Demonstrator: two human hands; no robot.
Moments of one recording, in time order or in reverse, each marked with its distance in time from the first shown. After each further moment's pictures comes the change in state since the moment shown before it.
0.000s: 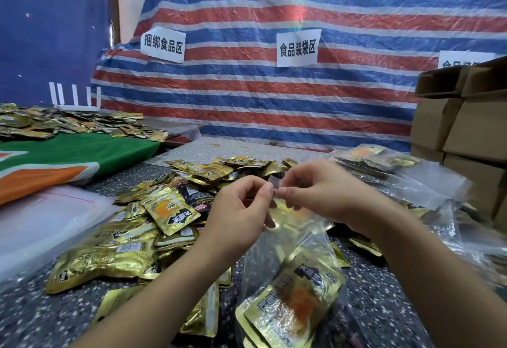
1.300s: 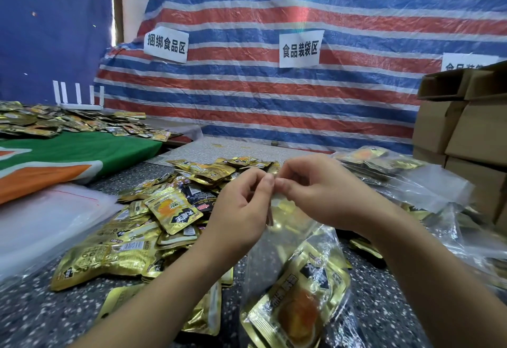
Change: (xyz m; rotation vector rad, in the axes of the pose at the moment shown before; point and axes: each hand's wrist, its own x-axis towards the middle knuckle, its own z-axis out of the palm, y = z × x) left_hand -0.001 0.008 -0.001 -0.021 -0.009 0.124; right_hand -0.007 -0.021 0.003 -0.144 0.076 -0.140
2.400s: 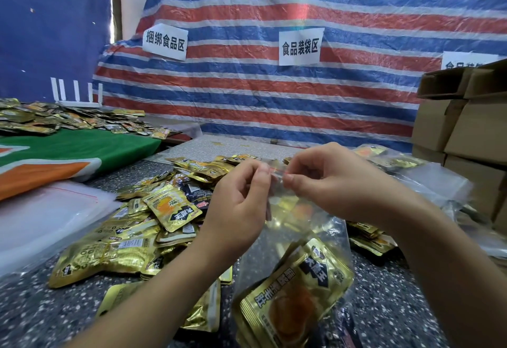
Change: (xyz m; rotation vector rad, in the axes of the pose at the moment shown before) left_hand 0.000 0.006 0.000 -0.058 0.066 0.108; right_hand -0.011 -0.012 -0.021 -0.043 -0.041 0.015
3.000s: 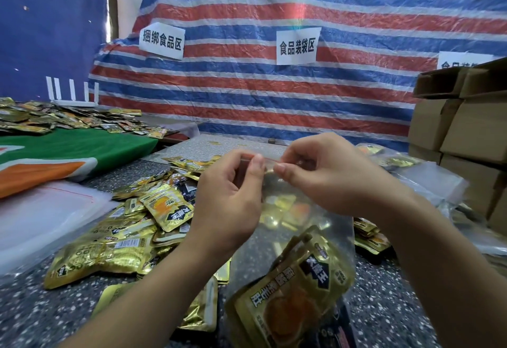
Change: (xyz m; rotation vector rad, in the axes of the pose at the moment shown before) left_hand 0.002 0.011 0.000 0.059 0.162 0.033; right_hand 0.005 -0.005 0.001 -0.032 0.105 -0.060
